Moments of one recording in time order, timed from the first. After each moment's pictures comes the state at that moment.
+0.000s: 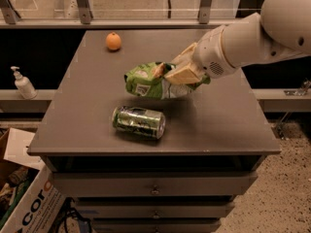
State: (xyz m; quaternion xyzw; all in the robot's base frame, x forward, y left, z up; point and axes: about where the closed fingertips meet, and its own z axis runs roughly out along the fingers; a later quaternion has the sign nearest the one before) arm 0.562 -0.059 0.922 -0.56 0.71 0.13 0.42
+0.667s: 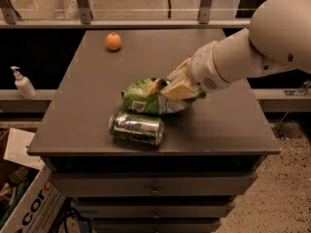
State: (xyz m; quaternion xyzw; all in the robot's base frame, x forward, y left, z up) arm 0.536 -0.046 0.896 -0.57 0.72 0.13 0.39
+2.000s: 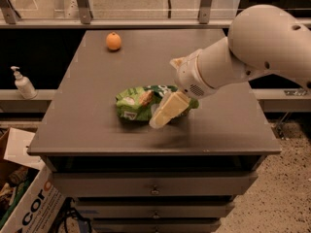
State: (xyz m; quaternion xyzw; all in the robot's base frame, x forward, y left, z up) arm 0.532 -0.025 0.873 -0.58 0.72 0.13 0.36
